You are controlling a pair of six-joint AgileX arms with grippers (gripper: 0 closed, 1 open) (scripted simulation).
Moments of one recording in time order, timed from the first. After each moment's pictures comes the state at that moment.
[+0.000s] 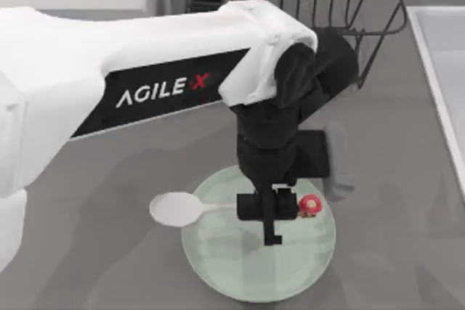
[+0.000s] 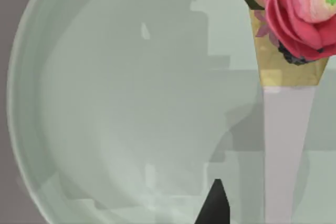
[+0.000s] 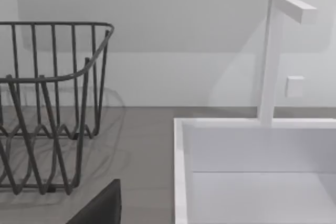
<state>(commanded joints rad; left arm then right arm) -0.87 2.07 1.64 -1.12 0.02 0.74 0.00 0.00 0.00 0.00 0.00 0.00</state>
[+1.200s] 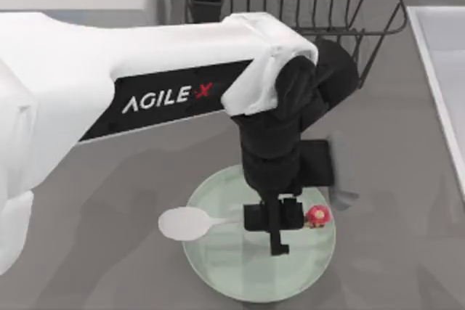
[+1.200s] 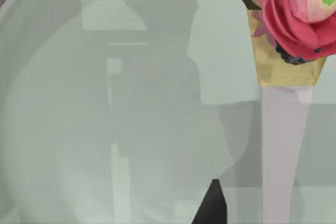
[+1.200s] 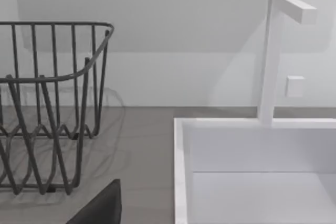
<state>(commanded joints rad) -0.87 2.07 1.59 -1.07 0.09 0.71 0.00 0.00 0.00 0.00 0.00 0.00</state>
